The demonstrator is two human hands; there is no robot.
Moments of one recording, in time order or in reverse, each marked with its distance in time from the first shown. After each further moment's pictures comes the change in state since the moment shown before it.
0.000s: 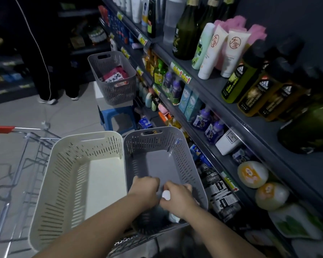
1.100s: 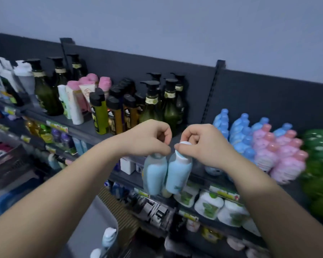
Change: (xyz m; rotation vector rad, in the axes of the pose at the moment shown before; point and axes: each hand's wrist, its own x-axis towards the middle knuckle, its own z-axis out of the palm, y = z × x) left_hand -0.053 0.307 -0.220 -0.416 -0.066 0.864; right_hand -0.280 0.098 -0.278 0.325 0.857 0.136
